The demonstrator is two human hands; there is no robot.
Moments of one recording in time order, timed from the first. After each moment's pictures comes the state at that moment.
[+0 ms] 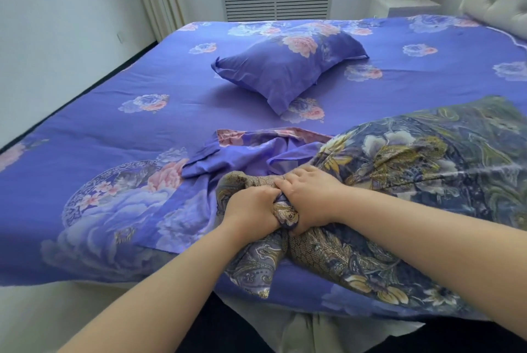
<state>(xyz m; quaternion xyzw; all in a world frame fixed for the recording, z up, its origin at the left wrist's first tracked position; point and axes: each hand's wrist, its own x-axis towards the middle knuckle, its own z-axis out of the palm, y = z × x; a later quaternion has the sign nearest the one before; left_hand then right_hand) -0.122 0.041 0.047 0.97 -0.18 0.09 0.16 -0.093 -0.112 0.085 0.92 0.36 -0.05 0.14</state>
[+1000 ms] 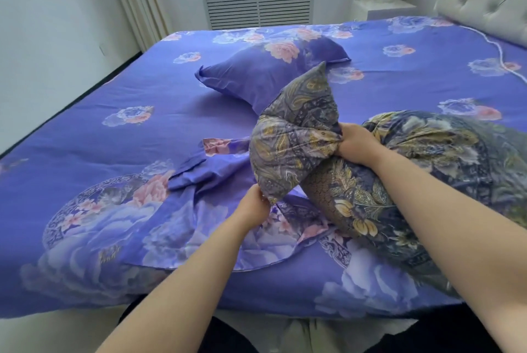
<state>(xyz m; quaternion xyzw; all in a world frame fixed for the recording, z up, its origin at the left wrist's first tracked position) -0.070 0.017 0.009 0.93 -0.03 -0.07 0.35 0.000 -0.227 0.093 0.96 0.07 0.01 -0.25</state>
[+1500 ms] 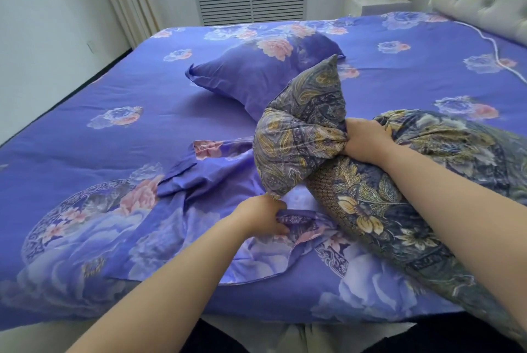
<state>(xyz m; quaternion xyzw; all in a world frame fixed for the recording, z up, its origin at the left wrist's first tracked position) -0.047 0.003 0.005 0.96 -0.24 -0.12 0.04 0.011 -0.252 0.101 0.99 0.08 0.07 -0.10</state>
